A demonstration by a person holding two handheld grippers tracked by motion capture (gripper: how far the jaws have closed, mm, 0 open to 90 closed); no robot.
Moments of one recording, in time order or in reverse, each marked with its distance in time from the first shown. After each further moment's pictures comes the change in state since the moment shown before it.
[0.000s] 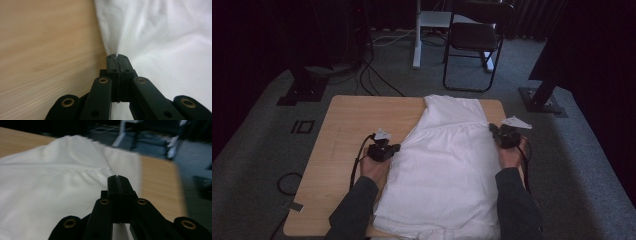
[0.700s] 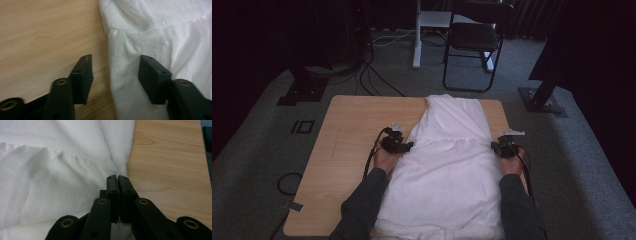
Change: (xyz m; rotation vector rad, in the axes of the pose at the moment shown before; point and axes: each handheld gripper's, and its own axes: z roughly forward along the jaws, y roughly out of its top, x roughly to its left) left arm -0.003 0.020 0.075 0.124 0.079 -0.022; right arm -0.027 -0.066 0.045 0.304 -0.024 0.076
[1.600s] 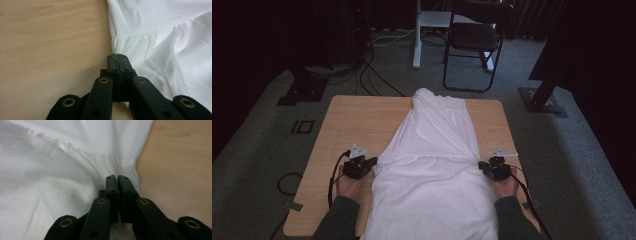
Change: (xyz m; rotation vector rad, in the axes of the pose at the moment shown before) left arm 0.032 -0.105 -0.117 -0.100 0.040 -0.027; right arm 0.063 -0.055 -0.051 0.016 0.184 -0.087
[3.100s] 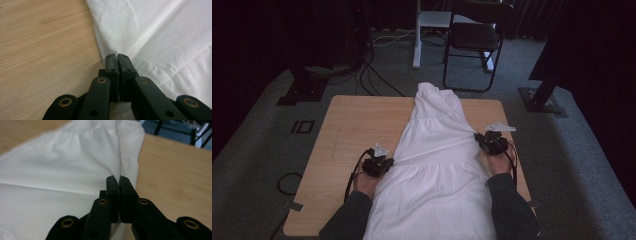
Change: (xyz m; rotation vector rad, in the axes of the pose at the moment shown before) left arm -0.040 0.024 0.054 0.098 0.010 0.141; right arm 0.006 0.090 -0.009 -0.162 -0.069 -0.093
